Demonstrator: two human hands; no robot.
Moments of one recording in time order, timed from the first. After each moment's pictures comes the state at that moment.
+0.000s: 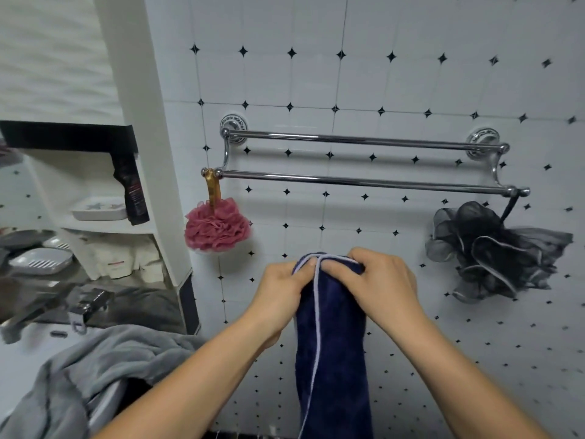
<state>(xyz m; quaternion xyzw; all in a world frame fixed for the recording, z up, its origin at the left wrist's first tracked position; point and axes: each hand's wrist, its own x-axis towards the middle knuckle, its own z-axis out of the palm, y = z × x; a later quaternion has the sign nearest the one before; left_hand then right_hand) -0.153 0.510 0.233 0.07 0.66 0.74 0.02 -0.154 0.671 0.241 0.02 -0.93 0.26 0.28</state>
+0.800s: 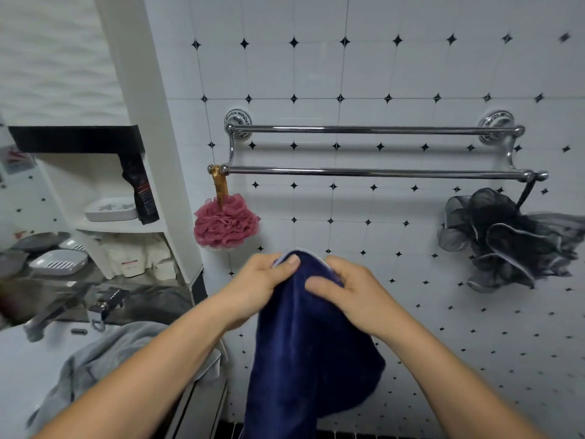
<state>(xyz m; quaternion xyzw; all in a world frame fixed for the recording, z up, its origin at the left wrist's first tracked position) -0.175 0.454 0.225 0.17 0.72 0.67 0.08 -0.159 0.647 0.211 0.21 -0.81 0.54 0.04</state>
